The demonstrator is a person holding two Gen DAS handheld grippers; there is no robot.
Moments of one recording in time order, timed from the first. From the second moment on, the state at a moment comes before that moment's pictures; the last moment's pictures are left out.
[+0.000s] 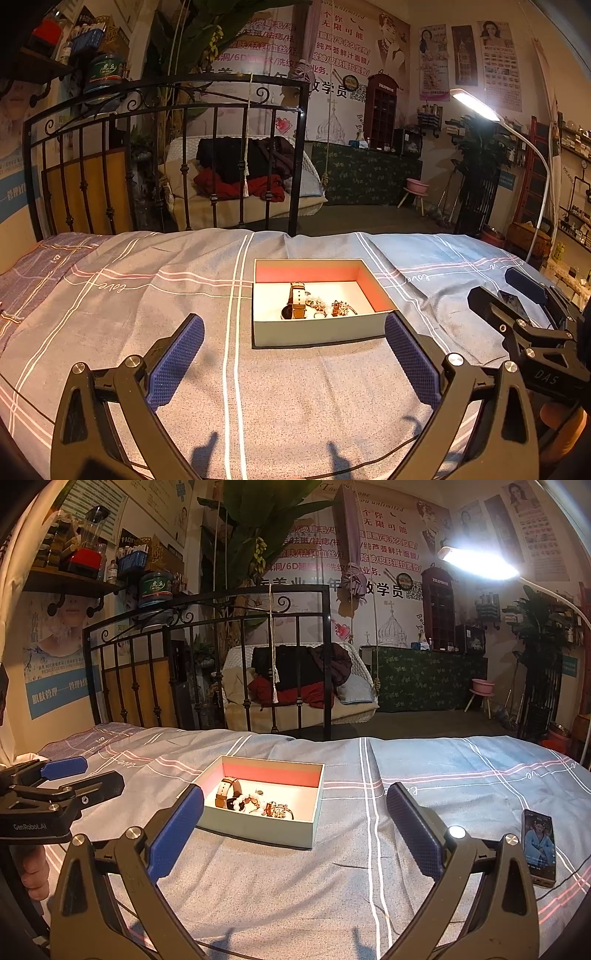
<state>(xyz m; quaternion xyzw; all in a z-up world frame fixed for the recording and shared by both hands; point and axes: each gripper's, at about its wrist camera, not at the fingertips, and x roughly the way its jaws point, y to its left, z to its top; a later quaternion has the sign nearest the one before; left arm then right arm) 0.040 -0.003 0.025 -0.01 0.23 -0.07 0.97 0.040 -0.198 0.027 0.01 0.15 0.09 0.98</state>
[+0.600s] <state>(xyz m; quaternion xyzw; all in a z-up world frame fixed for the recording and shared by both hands) 0.047 -0.011 0.026 0.00 0.24 -0.06 0.97 0.048 -0.200 0.026 0.01 0.16 0.09 0.98</state>
